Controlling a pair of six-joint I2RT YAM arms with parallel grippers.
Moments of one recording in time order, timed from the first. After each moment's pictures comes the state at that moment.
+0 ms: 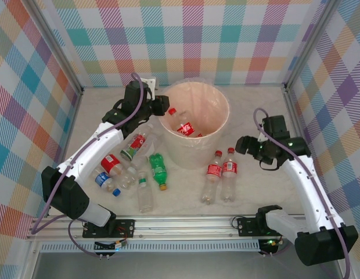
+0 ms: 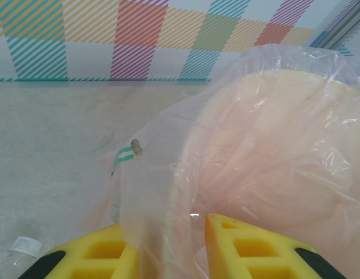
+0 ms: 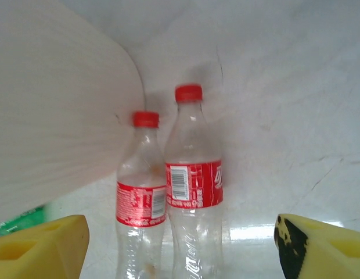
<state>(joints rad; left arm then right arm) -0.49 1.49 1.41 -0.40 0.04 -0.36 0.18 1.02 1.04 -1.08 -0.15 0.49</state>
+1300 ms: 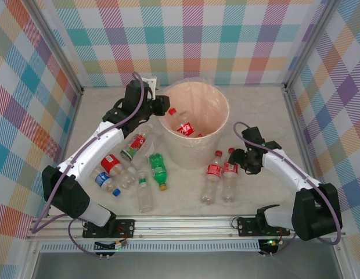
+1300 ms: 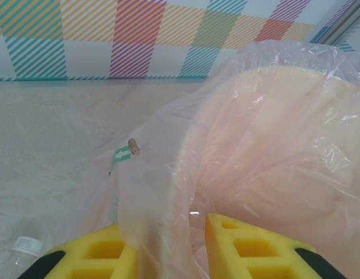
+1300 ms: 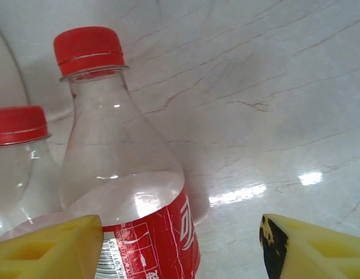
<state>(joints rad) -0.49 1.50 1.43 -0.41 0.04 -0.35 0.27 1.24 0.77 -0.78 -0.03 0.62</state>
